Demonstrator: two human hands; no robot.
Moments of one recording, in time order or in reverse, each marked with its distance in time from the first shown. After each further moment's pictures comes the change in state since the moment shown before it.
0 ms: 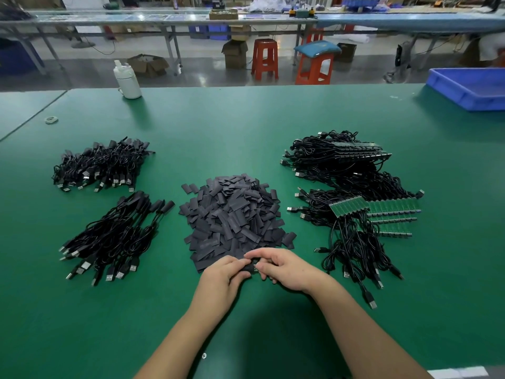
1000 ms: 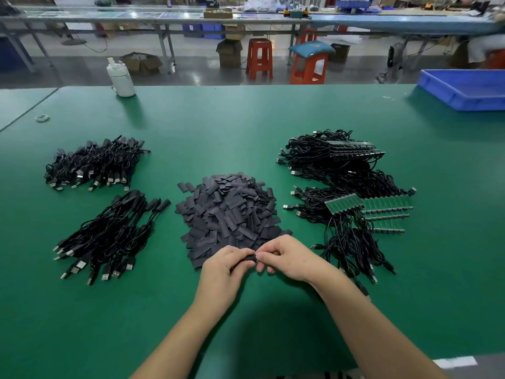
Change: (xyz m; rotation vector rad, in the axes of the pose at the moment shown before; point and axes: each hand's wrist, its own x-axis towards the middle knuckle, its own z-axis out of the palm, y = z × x) left_hand 0.008 0.025 -0.006 -0.125 0.094 -0.038; right_hand -0.018 -0.044 -0.013 -0.083 0.092 0.076
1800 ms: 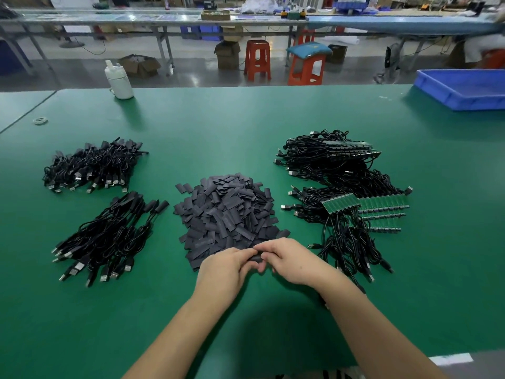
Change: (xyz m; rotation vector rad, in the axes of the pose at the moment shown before) left_hand 0.011 0.005 0.000 0.423 -0.203 0.039; right_hand -0.013 -0.010 -0.003 -0.330 0.034 -0.009
